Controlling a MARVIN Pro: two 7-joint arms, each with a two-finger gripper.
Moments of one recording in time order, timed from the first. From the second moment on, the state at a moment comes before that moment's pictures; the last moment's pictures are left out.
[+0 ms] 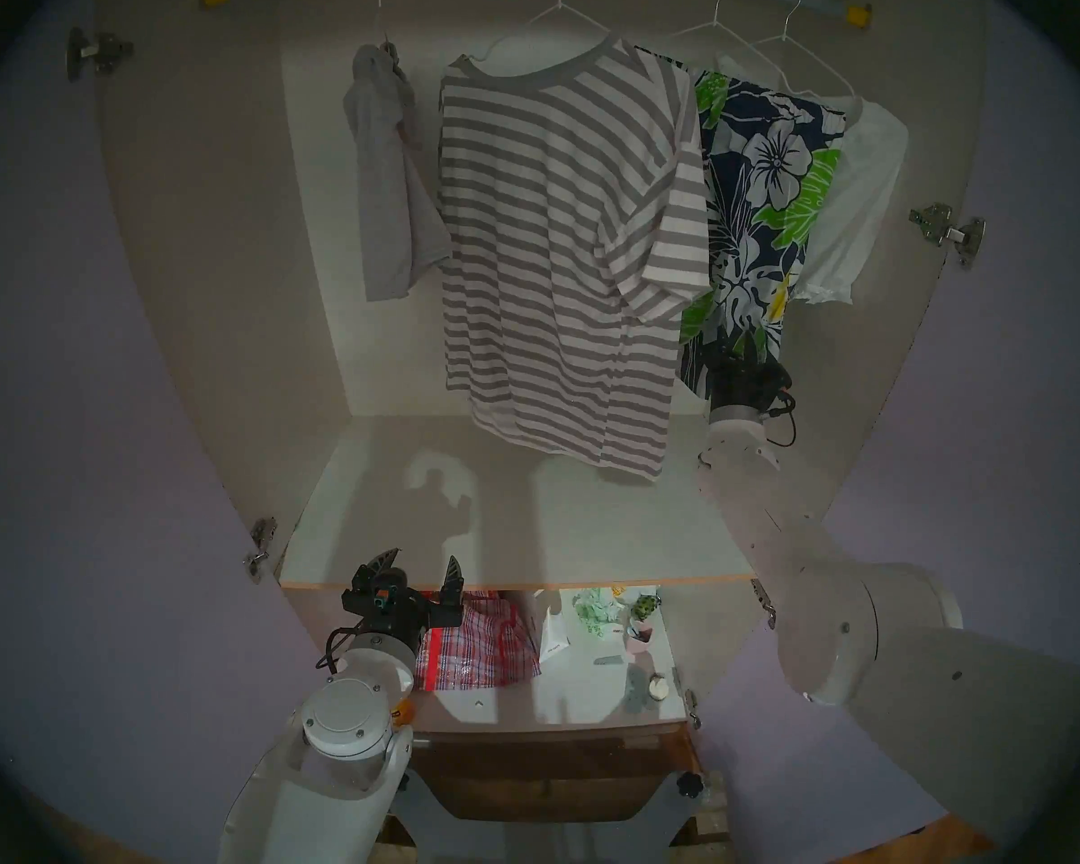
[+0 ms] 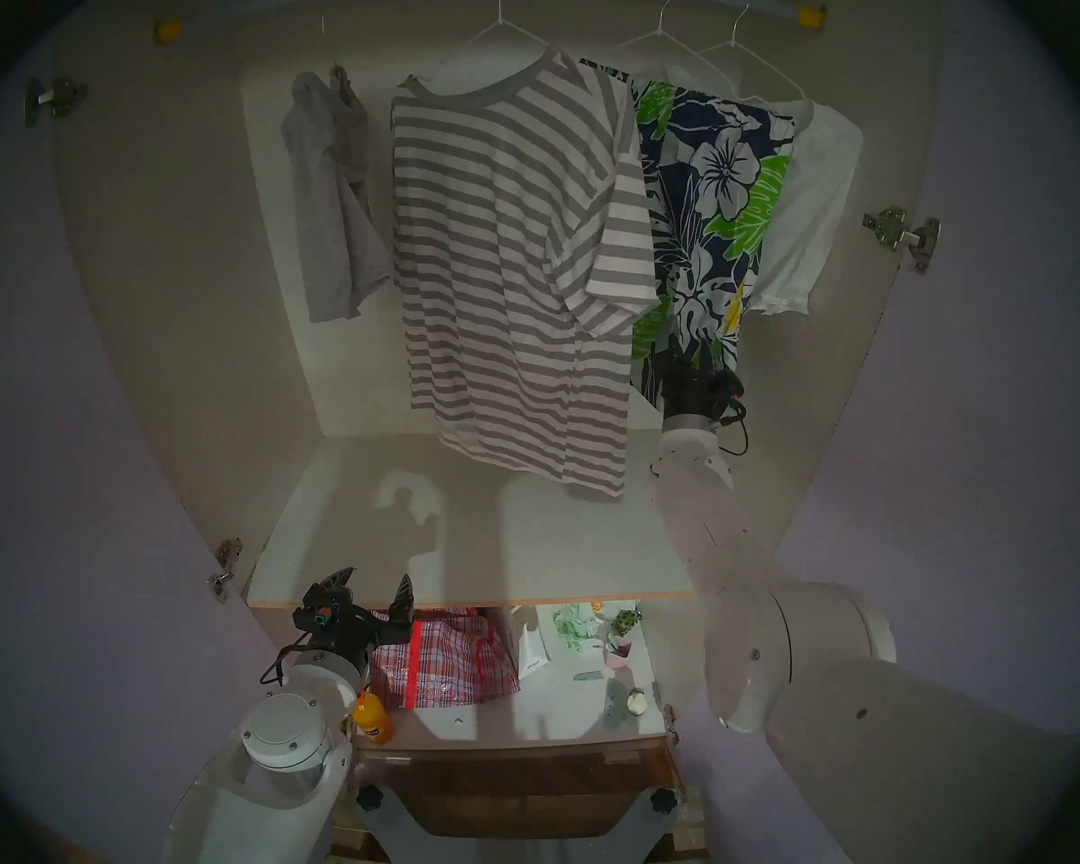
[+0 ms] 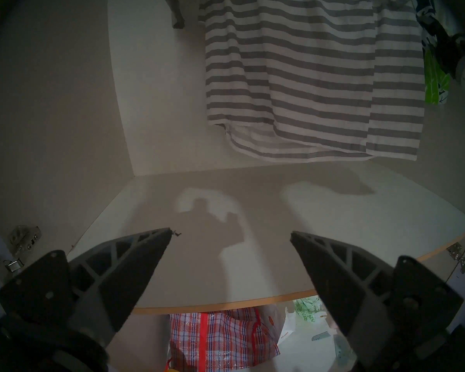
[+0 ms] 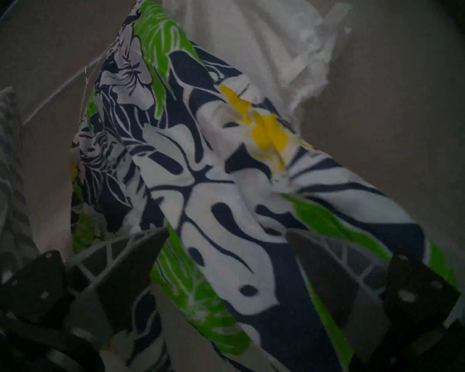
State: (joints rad) left arm 1.91 -1.37 -1.41 -1.79 -0.09 0.03 0.15; right arm -0.66 -1.49 1.66 -0.30 0.87 -0.77 0.60
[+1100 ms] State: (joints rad) left arm 1.91 -1.35 -1.40 -1.79 -0.11 0.03 0.16; right arm -0.71 -1.49 1.40 -0.09 0.70 -0.91 0.58
